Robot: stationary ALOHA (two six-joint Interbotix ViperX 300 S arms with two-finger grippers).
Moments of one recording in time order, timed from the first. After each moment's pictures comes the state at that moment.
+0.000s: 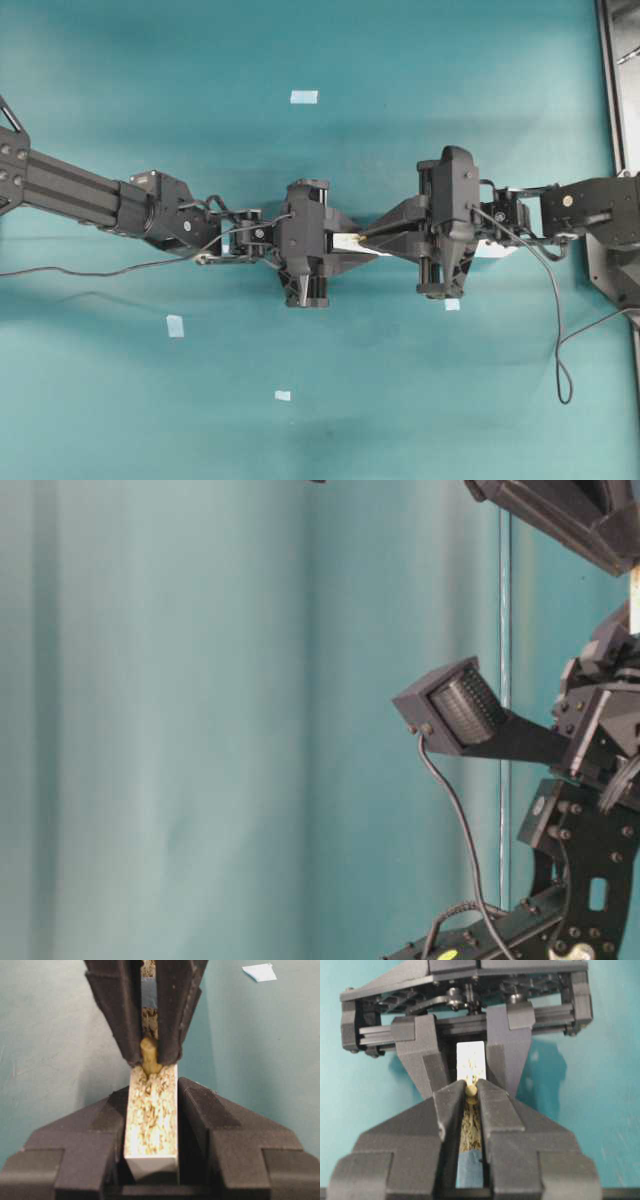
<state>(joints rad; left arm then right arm) -0.02 0.60 0.42 -0.07 -0.65 0.13 -0.01 -0.03 1.07 0.00 -0.43 0.26</state>
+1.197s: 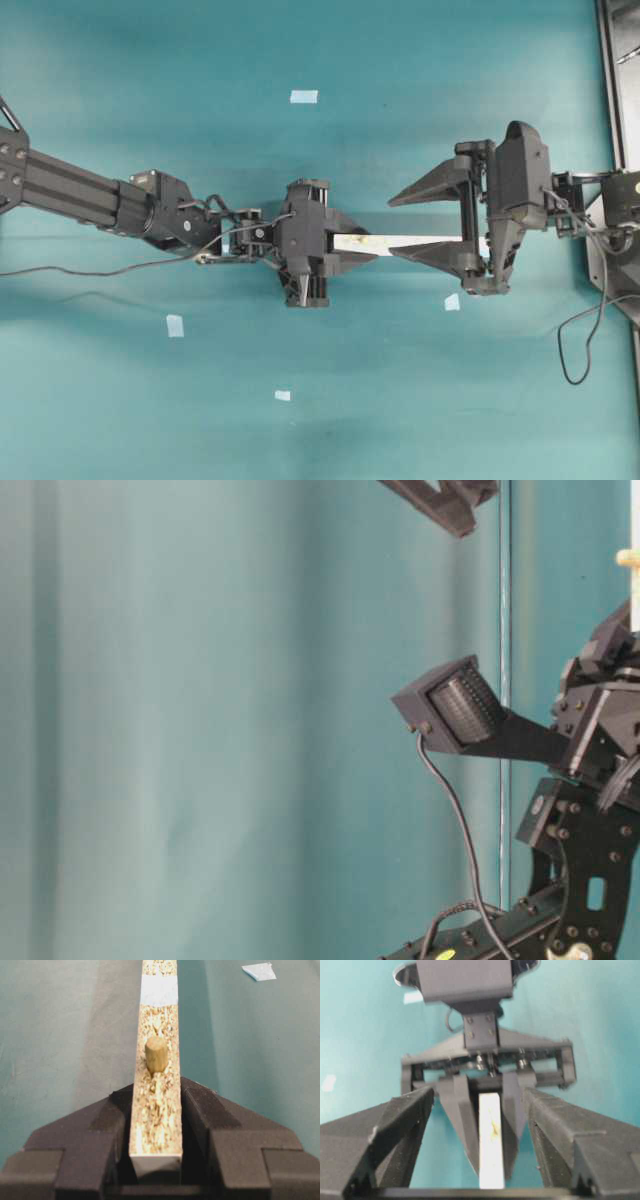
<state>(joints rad) -0.02 0.60 0.42 -0.07 -0.64 0.13 0.00 -0.37 1.11 -0.02 -0.36 0.27</state>
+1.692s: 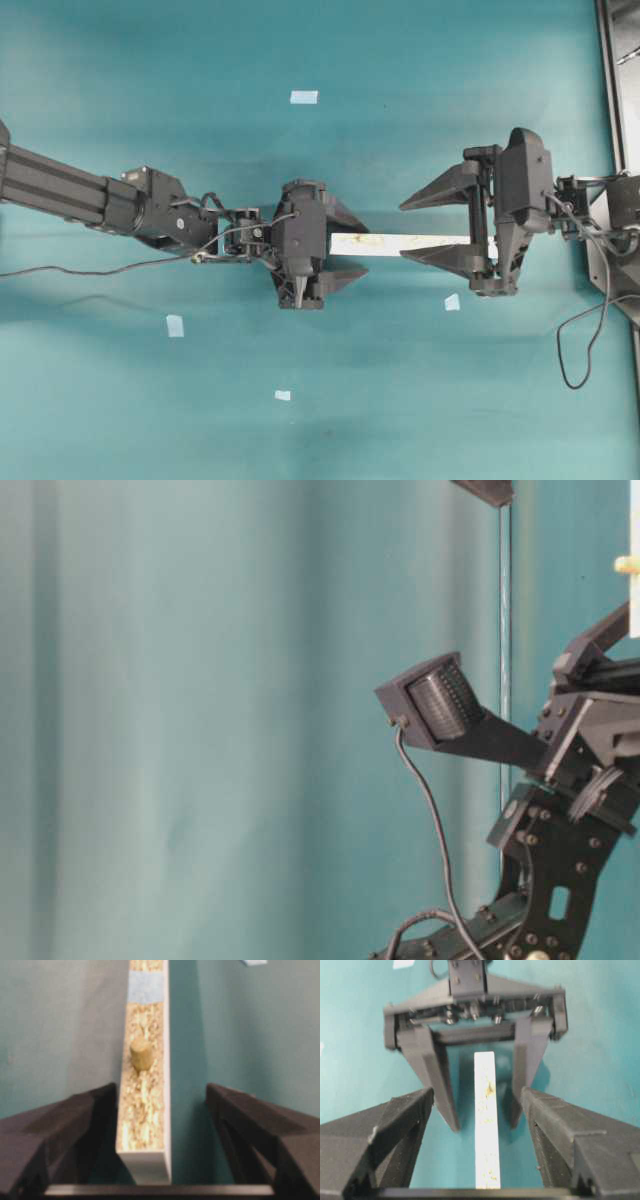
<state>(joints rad) -0.02 0.53 0.44 -0.07 -0.51 0.13 0.00 -0.37 1.16 -0.02 -0.36 0.27</state>
